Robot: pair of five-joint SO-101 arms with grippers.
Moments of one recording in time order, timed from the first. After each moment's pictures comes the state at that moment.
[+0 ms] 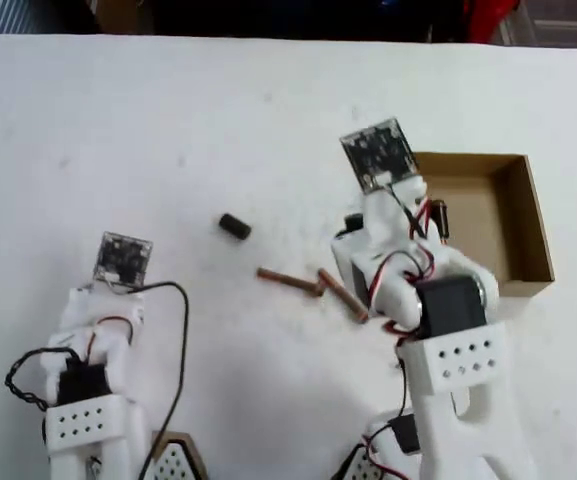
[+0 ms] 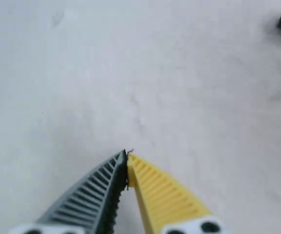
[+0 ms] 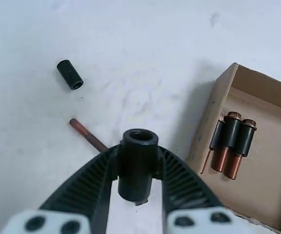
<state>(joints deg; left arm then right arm) -20.1 -79.5 95.3 40.0 -26.0 -16.8 -48.7 32.9 73.7 11.4</state>
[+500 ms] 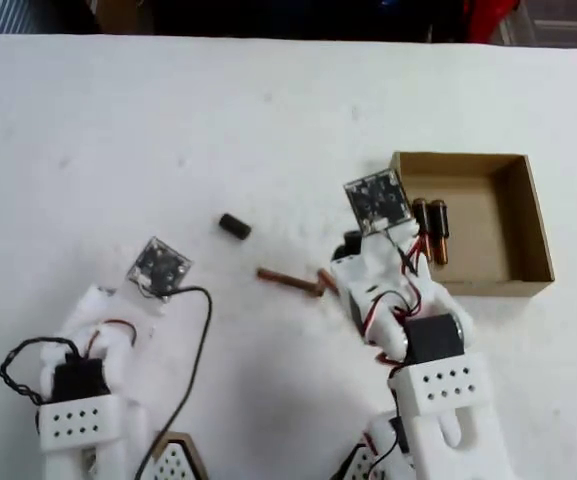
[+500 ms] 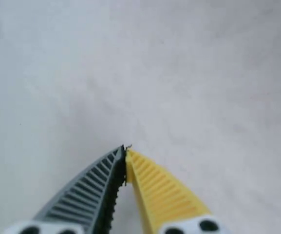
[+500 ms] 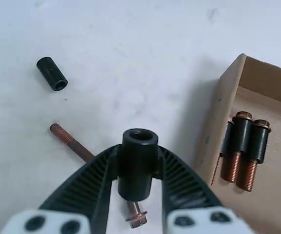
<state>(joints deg) -15.6 -79.5 85.9 57.7 -41.2 -14.9 -59.8 59.5 52.7 11.5</state>
